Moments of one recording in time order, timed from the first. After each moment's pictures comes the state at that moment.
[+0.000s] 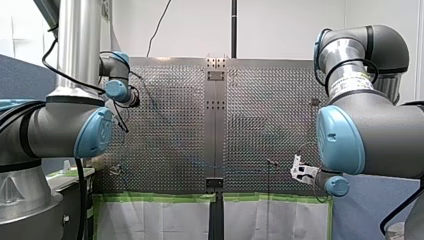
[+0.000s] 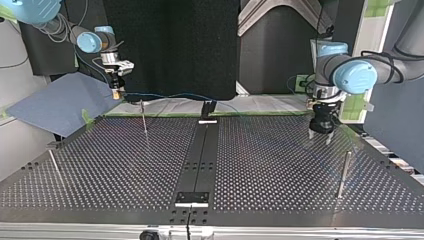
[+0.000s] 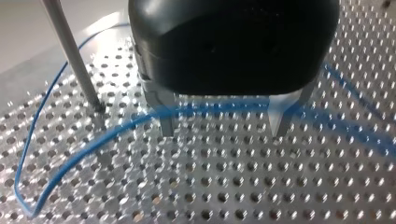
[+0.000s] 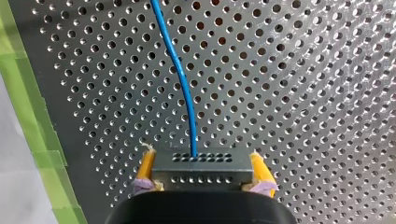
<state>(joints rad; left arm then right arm) 0.15 -1.66 -1.97 -2.72 -1.49 -2.33 1.59 -0.64 1.84 -1.17 1.12 1.78</state>
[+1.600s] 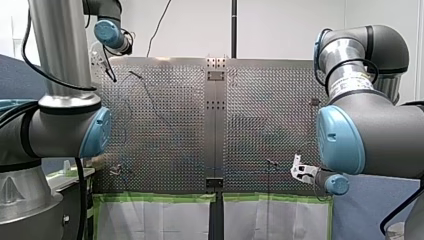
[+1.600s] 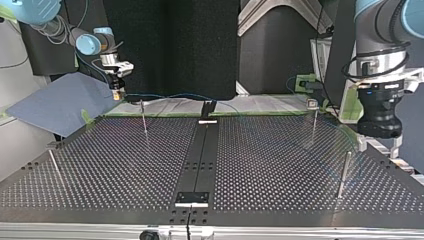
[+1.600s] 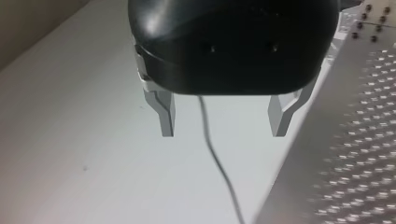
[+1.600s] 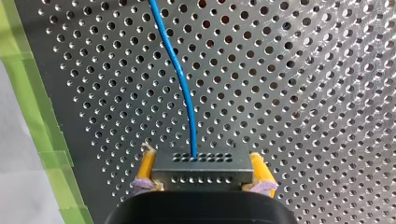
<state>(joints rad) 0.16 -1.24 -1.82 -3.06 -1.57 -2.16 1.59 -0.64 1.82 -1.13 1.12 1.78</state>
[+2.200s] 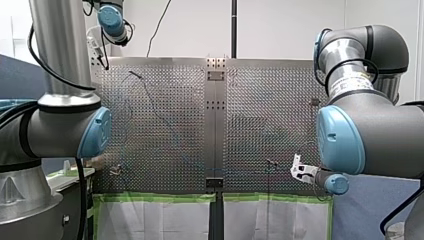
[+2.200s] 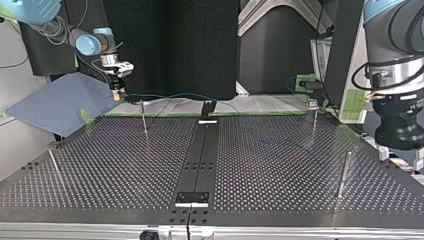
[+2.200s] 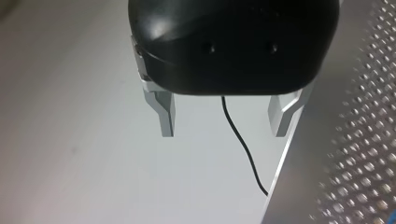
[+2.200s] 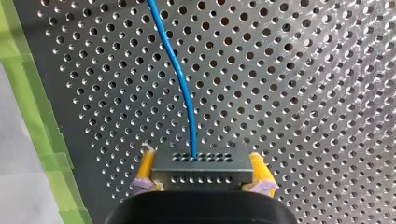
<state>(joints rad) 0.14 -1.30 -1.68 -3.20 -1.70 -2.02 1.59 -0.64 1.81 -1.12 1.12 1.78</state>
